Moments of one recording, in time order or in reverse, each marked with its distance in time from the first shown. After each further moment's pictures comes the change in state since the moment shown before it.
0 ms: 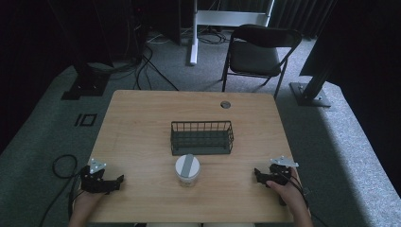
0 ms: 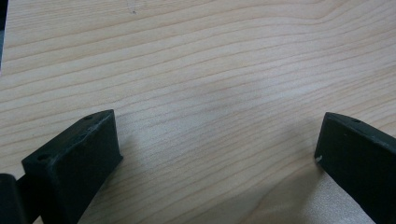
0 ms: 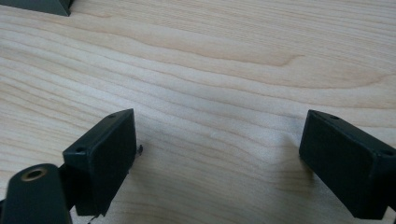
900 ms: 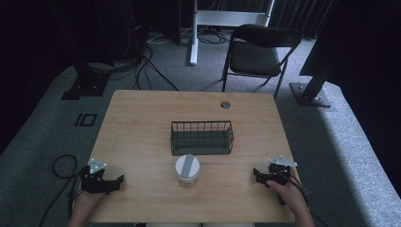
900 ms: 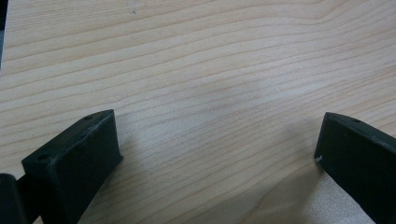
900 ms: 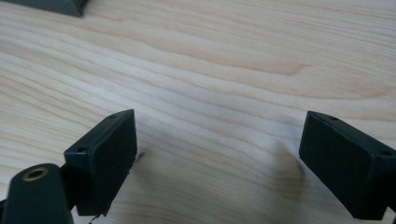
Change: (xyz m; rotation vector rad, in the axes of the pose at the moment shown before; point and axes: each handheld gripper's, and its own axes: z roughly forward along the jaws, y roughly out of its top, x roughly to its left) left arm 0.000 0.000 0.000 0.000 0.000 0.000; right arm 0.004 0.004 -0.002 -0.009 0.015 -0.034
